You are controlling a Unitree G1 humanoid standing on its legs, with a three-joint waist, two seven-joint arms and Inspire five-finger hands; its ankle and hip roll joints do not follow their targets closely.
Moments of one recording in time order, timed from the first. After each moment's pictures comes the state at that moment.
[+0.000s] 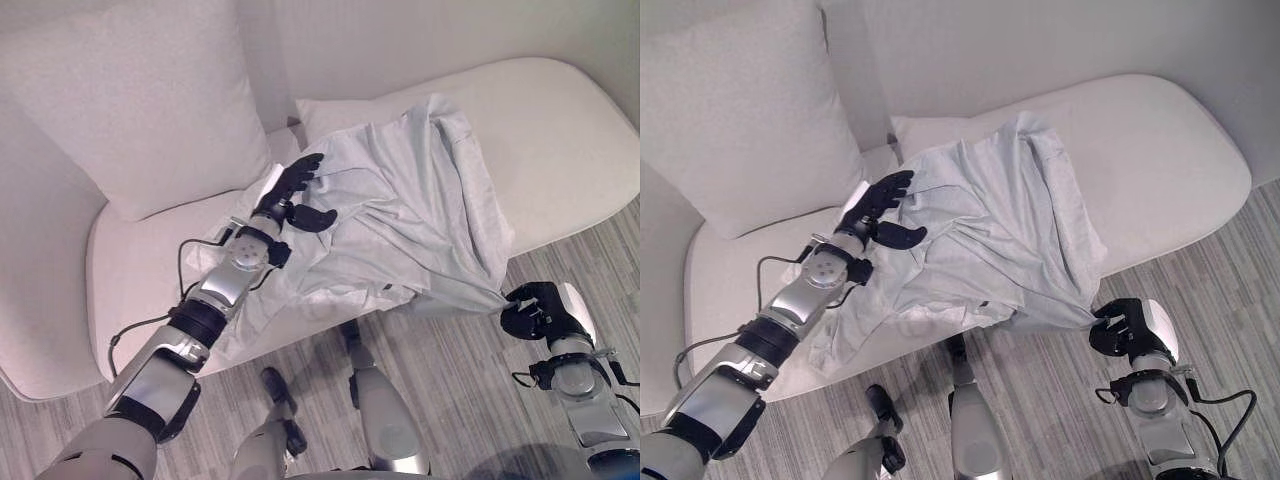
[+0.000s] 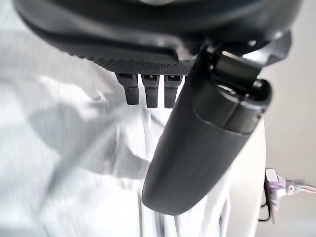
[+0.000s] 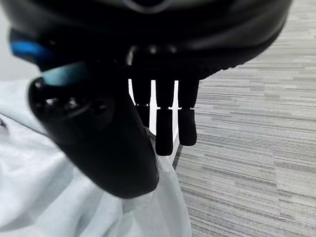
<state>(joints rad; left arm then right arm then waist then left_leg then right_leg) -0.74 0.36 -0.48 0.48 -0.23 0.03 0.14 0.08 -0.66 -0.06 0.23 -0.19 0.14 -0.18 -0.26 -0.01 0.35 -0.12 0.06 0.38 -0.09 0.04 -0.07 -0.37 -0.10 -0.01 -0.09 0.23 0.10</state>
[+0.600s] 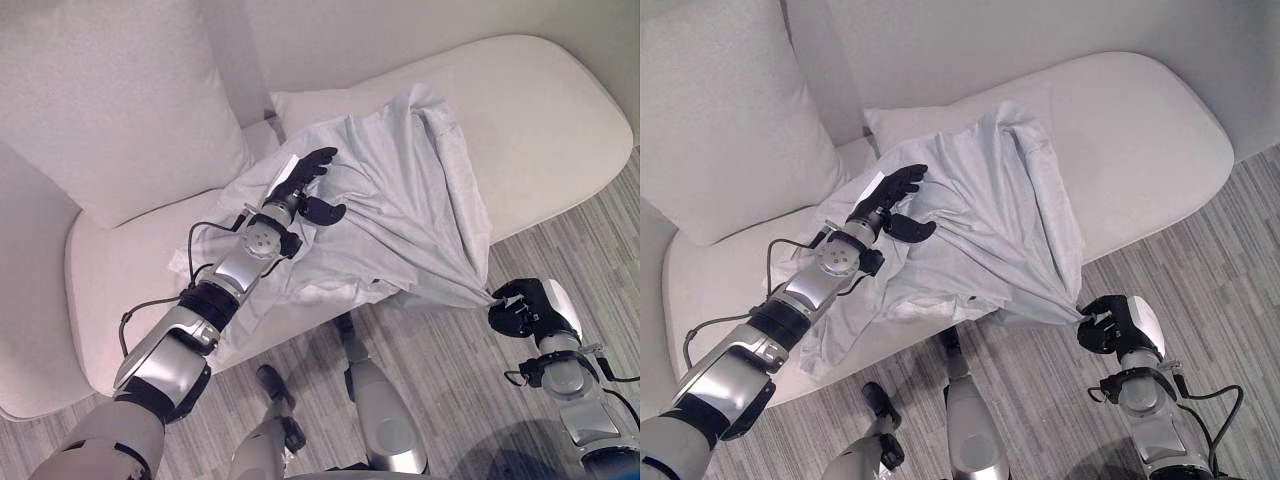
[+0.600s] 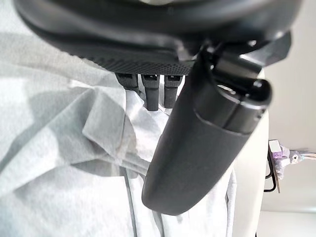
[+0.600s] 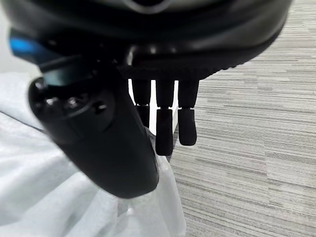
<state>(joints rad) -0.84 0.33 -0.54 0.59 -0.19 0.03 0.14 0.08 -0.66 -0.01 0.22 -0.19 0.11 -0.19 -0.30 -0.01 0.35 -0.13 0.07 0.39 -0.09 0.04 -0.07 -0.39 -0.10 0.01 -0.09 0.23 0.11</state>
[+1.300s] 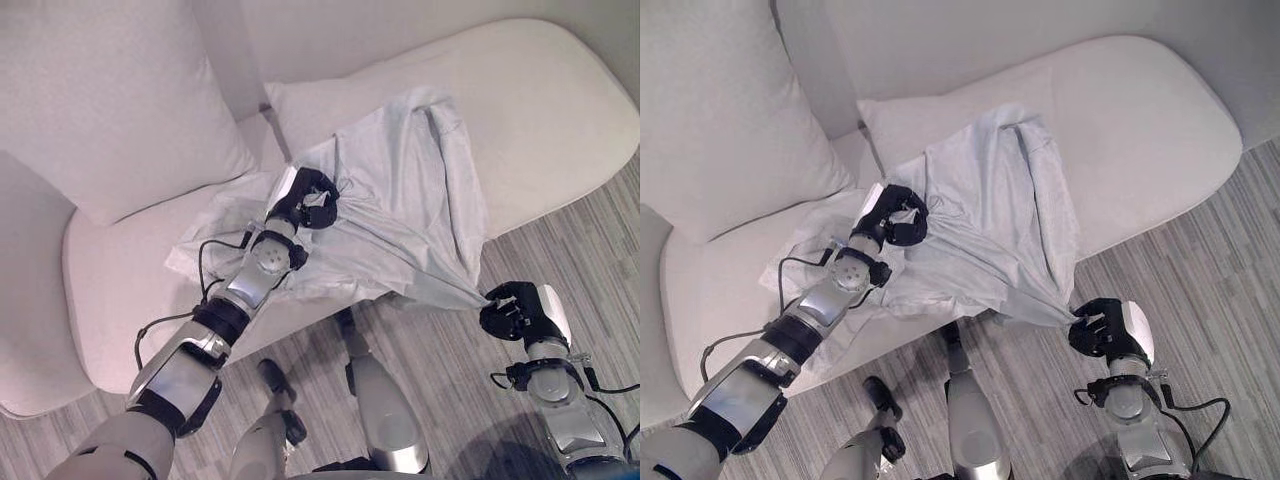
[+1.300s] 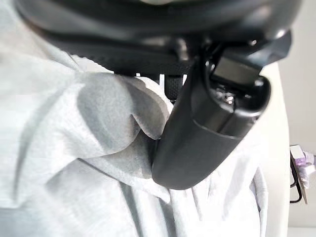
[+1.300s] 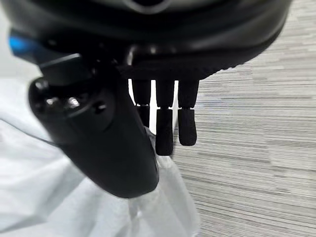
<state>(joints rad) -0.76 0.30 -0.49 0.55 -0.06 0.05 0.26 0.10 -0.58 -0.02 0.18 -0.19 0.10 -0.25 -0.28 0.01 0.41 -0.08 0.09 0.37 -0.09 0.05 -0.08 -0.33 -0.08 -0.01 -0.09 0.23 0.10</state>
